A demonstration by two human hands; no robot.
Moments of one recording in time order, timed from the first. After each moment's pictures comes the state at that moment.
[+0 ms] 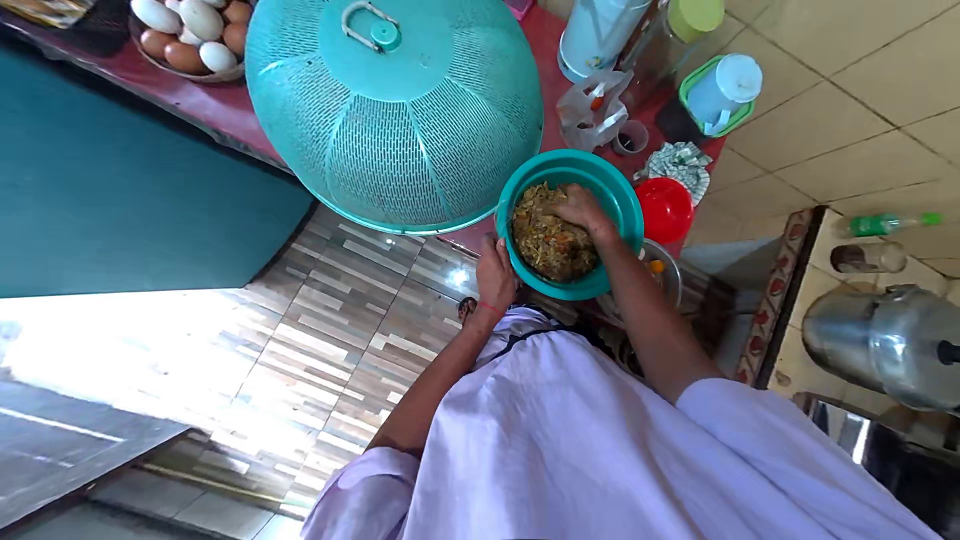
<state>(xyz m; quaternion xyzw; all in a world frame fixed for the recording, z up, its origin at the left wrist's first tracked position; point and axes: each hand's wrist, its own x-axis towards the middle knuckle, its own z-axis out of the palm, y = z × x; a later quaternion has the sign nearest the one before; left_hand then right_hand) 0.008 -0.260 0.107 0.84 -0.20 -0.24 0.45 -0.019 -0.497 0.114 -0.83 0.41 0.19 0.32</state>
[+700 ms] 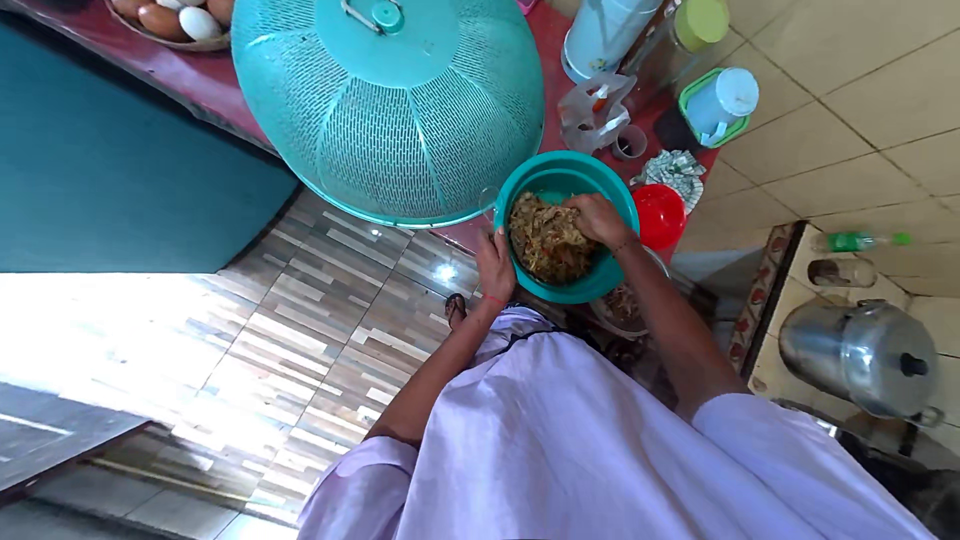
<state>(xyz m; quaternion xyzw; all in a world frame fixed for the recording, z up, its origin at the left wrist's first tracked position) 0.008 -0.282 0.103 0.81 -0.11 -0.23 0.53 -0.053 -0.498 0.146 -0.92 0.26 0.19 0.24</state>
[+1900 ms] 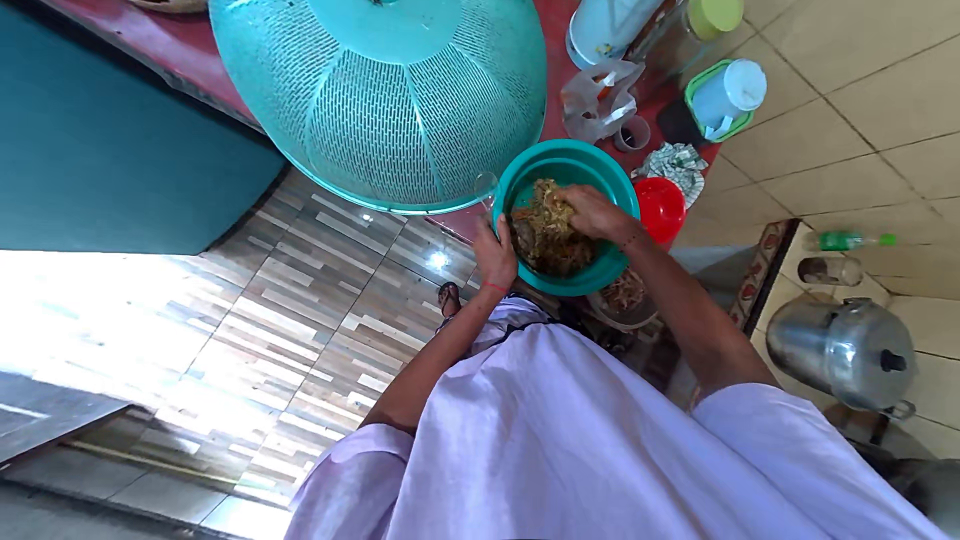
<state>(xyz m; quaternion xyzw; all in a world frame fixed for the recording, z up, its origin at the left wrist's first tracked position) 0.007 -0.288 0.107 0.83 -0.09 -0.21 0.50 -0.040 -0.485 0.175 -0.92 0.16 0.25 0.27</state>
